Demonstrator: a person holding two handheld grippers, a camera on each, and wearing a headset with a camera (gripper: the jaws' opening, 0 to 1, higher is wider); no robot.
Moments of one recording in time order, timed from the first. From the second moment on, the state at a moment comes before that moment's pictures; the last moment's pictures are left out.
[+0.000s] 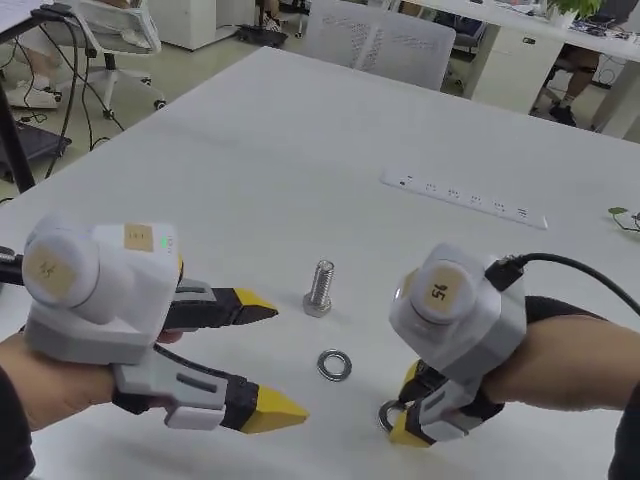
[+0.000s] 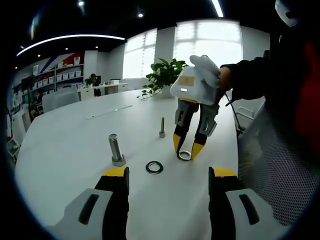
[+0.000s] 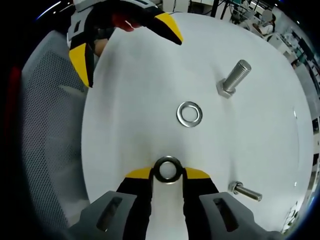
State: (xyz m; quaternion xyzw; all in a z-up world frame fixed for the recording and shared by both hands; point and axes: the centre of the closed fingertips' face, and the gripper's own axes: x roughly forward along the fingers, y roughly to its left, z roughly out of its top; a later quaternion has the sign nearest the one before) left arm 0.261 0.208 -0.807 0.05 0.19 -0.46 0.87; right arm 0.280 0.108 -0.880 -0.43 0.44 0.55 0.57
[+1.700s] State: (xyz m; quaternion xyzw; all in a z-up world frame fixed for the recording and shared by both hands) left arm 0.282 0.236 -0.802 0.06 0.18 -0.39 0.90; right arm 0.282 0.108 -0.876 -0.44 0.45 0.55 0.56
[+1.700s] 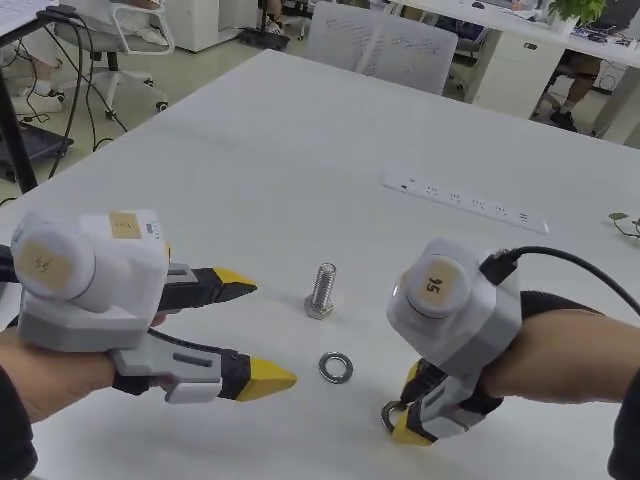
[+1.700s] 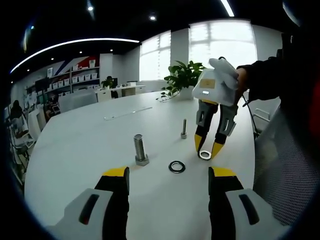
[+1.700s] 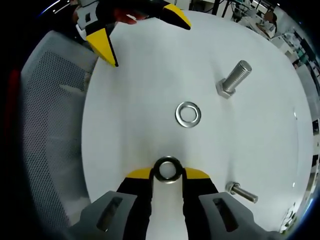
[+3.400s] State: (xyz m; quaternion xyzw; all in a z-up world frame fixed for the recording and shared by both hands) left arm 0.291 0.246 -0.799 0.05 0.17 -0.36 0.91; right arm 0.328 0.150 -0.796 -0.46 0.39 0.56 0.56
